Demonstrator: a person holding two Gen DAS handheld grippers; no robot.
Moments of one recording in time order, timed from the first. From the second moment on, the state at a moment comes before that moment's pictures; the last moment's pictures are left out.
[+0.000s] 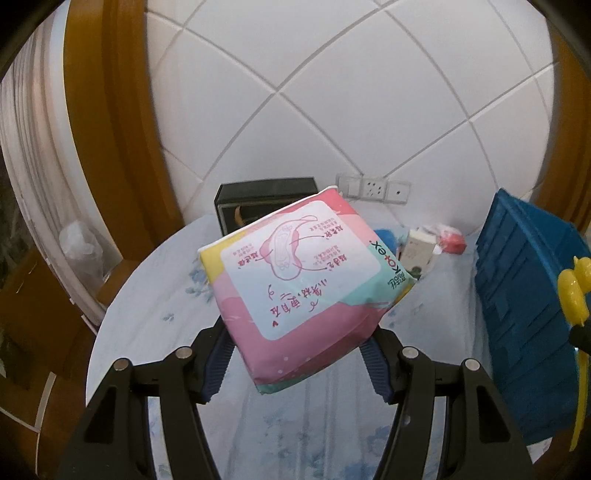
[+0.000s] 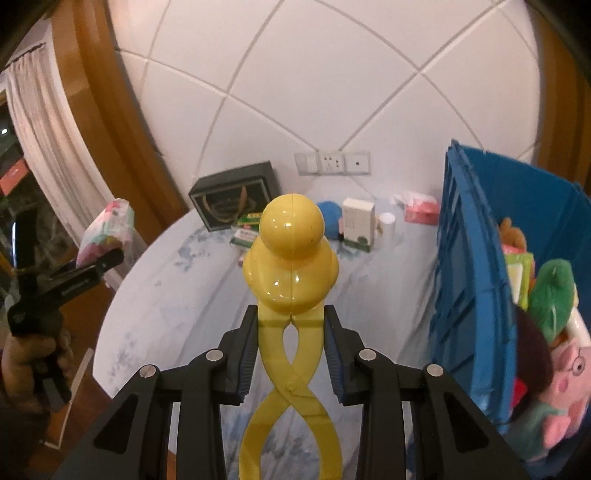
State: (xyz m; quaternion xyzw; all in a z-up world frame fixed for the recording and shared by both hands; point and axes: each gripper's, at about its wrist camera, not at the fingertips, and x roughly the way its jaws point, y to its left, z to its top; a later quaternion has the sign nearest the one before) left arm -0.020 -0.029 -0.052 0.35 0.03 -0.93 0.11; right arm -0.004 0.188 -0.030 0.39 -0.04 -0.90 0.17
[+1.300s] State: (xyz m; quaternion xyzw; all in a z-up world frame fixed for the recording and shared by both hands) left arm -0.093 0.250 0.033 0.30 -0.05 -0.95 -0.10; right arm 0.034 0.440 0.067 0.28 -0.11 -0.95 0.03
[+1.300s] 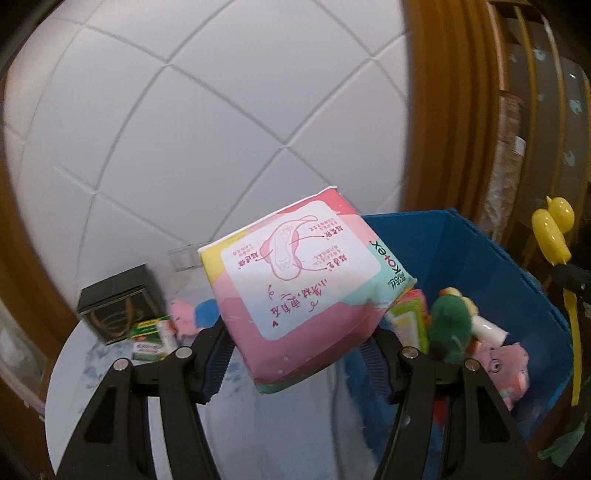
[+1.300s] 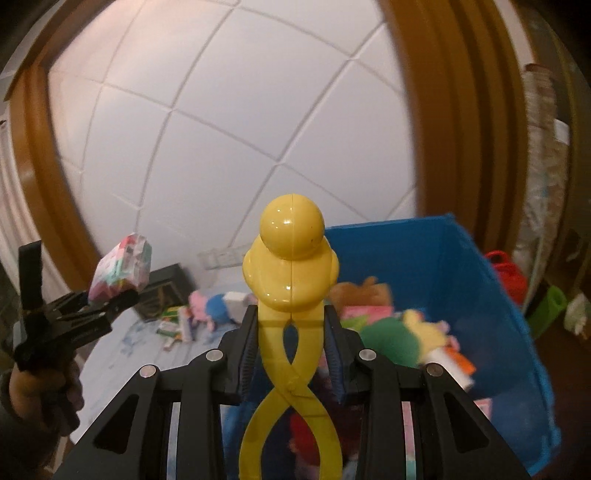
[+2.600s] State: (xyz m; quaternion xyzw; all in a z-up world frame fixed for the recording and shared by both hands) left arm -0.115 0.352 0.014 0.35 -0.06 -0.91 -0.20; right arm 0.026 0.556 0.042 0.26 -0.13 -0.95 -0.07
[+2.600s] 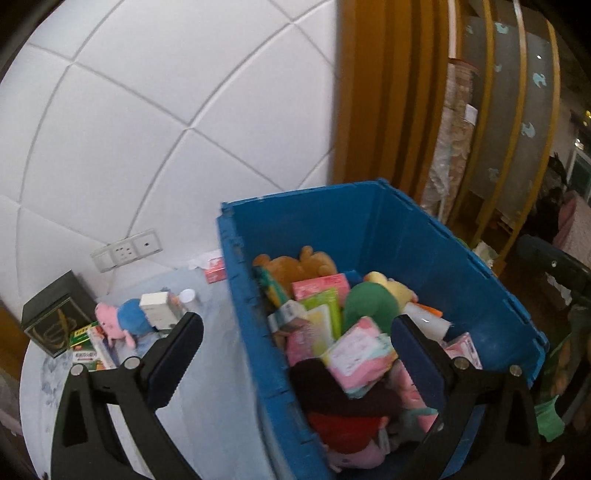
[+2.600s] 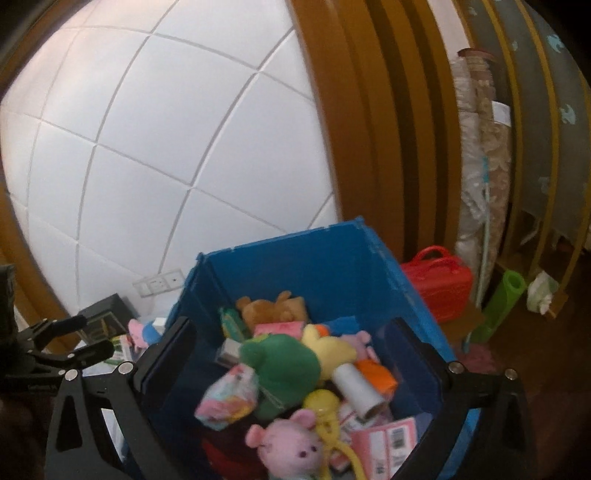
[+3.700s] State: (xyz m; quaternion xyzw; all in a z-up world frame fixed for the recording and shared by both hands) left arm -0.099 0.062 -0.029 0.37 0.01 -0.92 -0.08; right arm -0.064 0.276 0.032 0.32 -0.05 -0.94 0.07
